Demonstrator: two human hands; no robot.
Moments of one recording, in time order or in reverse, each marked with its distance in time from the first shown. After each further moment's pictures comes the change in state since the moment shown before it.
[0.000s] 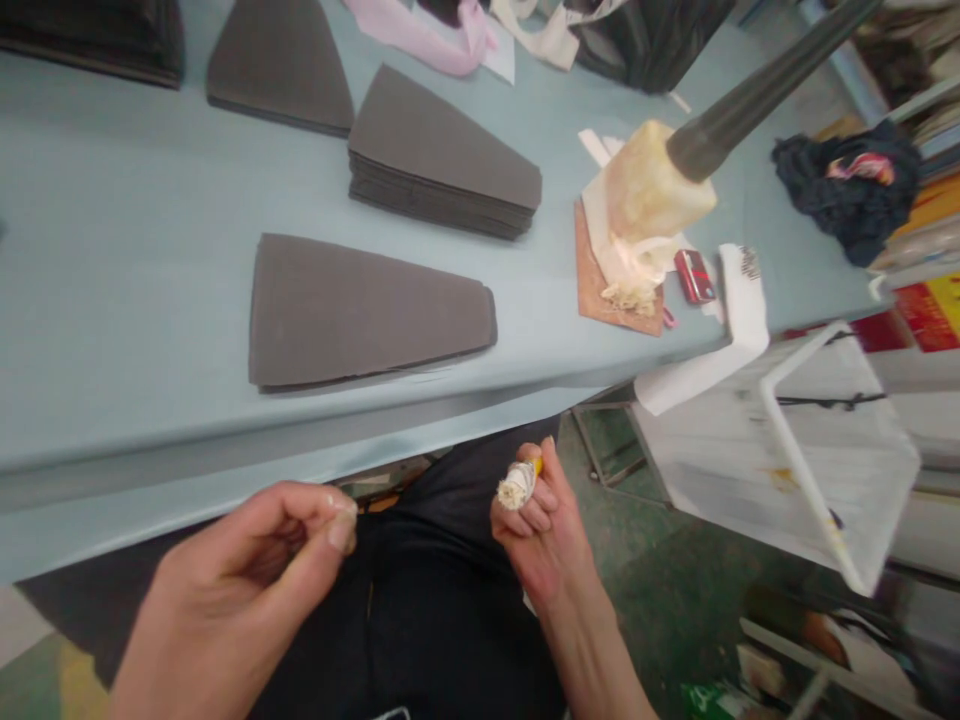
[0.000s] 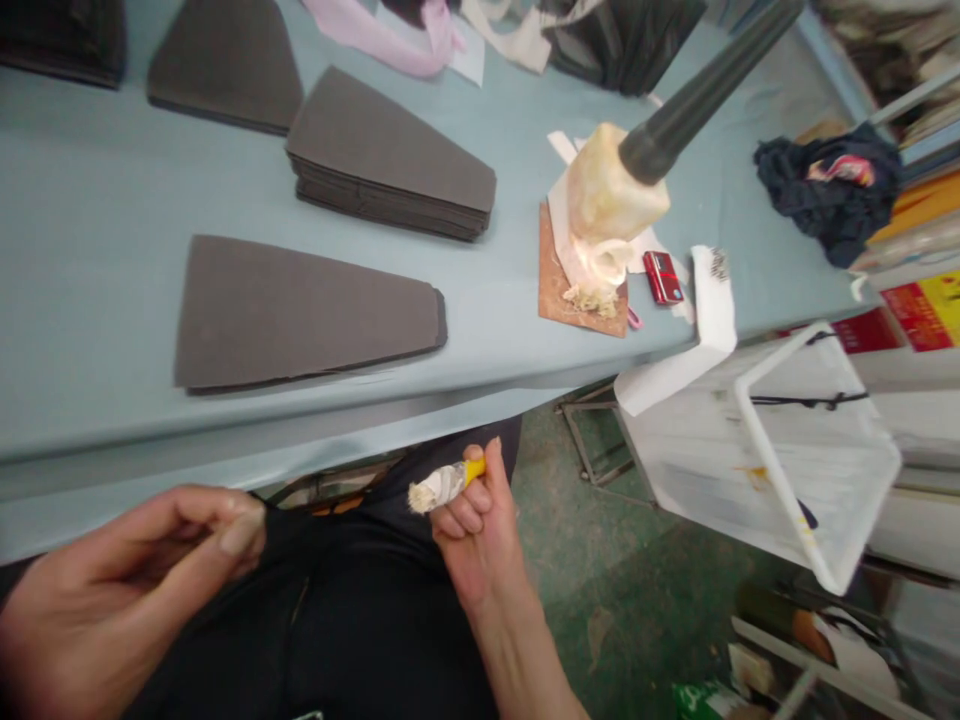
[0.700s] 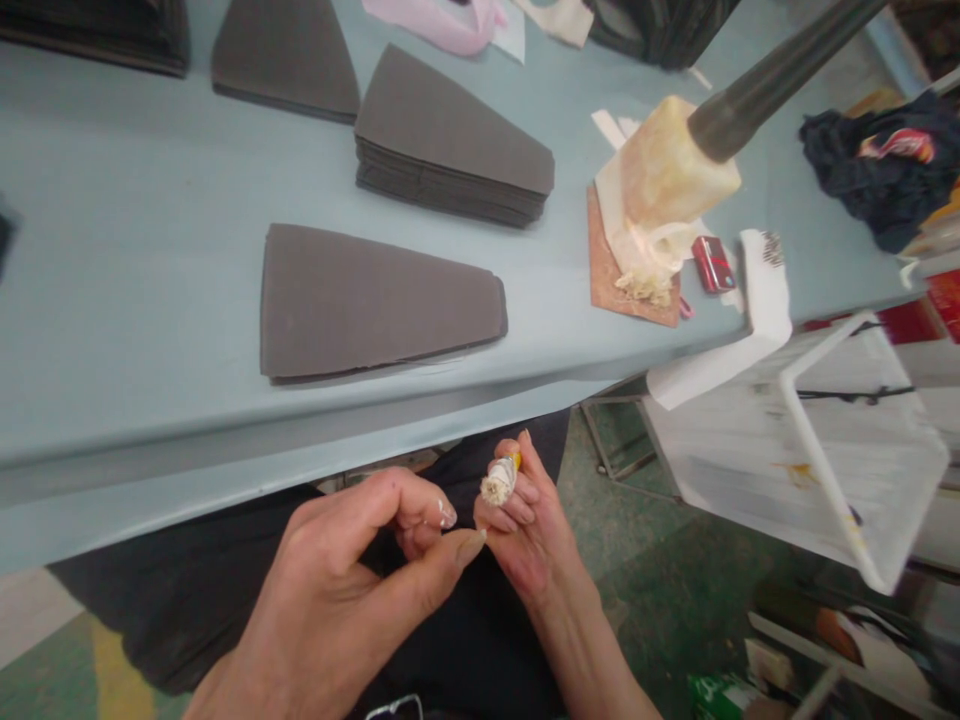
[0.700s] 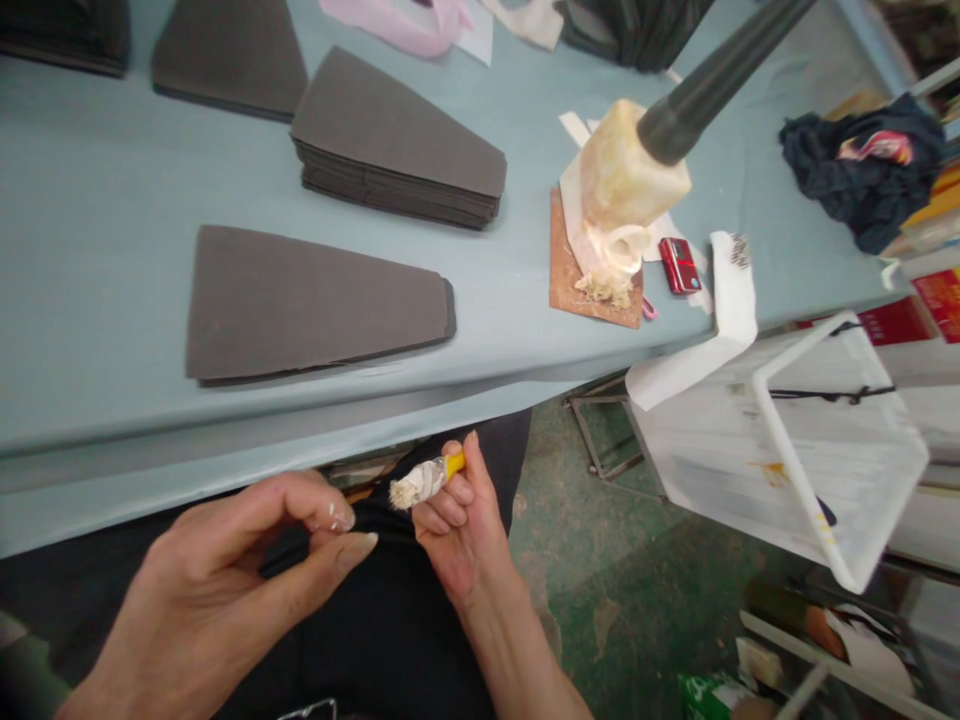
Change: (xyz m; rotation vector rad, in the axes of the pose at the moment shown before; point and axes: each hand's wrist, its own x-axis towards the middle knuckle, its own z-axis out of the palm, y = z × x) left_hand 0.008 0.049 0.032 -0.130 -0.195 0.351; right_hand 0.005 0.023 0.001 -0.035 -0.087 0.131
